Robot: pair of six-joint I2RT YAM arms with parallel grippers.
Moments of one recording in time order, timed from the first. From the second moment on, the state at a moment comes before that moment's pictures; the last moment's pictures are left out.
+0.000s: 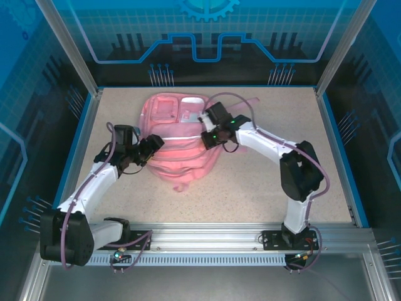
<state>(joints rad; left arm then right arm) -0.08 1.16 0.77 -0.39 0.38 -0.87 0.60 1.84 1.45 -0.61 -0.09 0.17</state>
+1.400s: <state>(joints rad) 0.01 1.38 0.41 0.49 -0.08 -0.18 0.09 1.25 0.49 0.21 0.39 0.08</state>
